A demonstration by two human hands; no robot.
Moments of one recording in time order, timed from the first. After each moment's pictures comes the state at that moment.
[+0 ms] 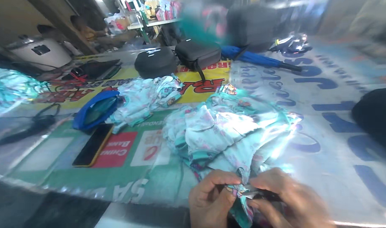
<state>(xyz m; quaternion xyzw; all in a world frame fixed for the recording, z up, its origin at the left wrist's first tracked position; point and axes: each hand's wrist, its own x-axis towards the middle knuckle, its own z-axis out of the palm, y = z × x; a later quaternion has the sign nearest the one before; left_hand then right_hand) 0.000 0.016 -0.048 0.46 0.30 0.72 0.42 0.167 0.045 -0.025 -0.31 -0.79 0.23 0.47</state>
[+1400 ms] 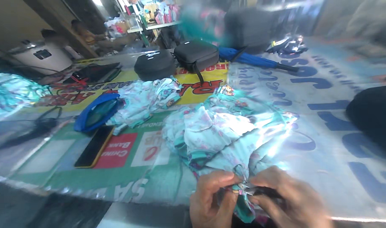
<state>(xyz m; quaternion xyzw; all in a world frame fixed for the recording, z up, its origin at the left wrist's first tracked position) 0.003 0.018 -0.048 0.59 0.34 0.69 0.23 0.176 0.046 -0.030 -0.31 -0.79 0.24 0.47</state>
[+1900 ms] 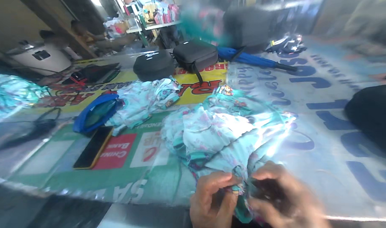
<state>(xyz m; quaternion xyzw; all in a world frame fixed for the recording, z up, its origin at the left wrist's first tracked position) 0.005 0.016 -0.051 0.59 0.36 0.69 0.23 0.173 0.046 -0.031 -0.28 -0.74 0.35 0.50</state>
